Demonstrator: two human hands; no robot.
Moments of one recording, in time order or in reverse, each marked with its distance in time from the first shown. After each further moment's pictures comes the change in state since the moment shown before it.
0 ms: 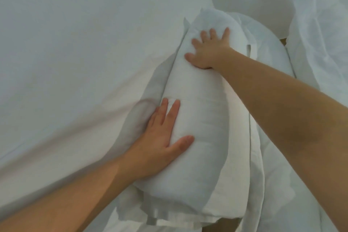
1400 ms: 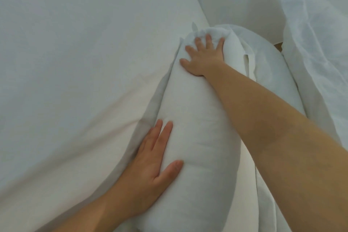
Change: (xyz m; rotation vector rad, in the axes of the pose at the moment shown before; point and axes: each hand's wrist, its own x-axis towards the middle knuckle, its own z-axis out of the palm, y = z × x) left_hand 0.001 -0.004 0.002 0.041 0.044 0.028; right_hand 0.044 0.018 0.030 0.134 -0.006 0.078
